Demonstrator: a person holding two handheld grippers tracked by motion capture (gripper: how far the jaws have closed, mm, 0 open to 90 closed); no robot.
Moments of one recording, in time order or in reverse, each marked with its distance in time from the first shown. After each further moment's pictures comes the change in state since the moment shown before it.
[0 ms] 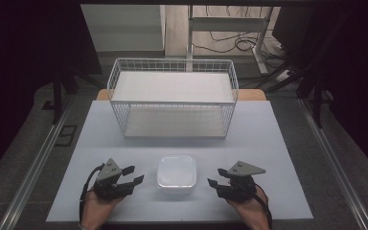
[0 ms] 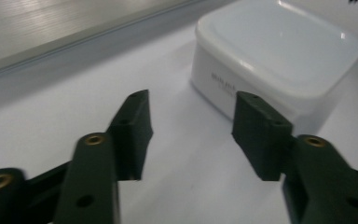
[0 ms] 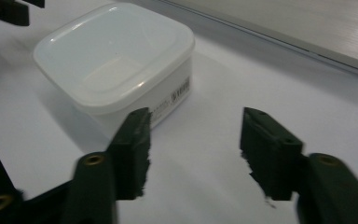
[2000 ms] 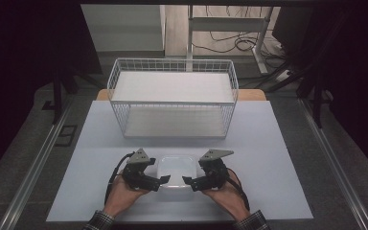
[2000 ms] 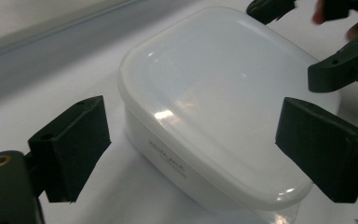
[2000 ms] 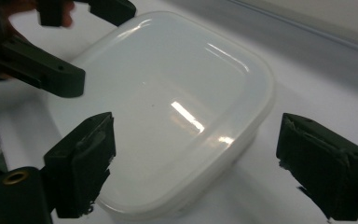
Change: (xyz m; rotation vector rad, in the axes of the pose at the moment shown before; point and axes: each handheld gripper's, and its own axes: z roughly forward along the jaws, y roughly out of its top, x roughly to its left) left arm -0.011 0.042 0.069 0.058 -0.225 -0.037; right arm 0.016 0.038 0.070 0.102 0.168 0.037
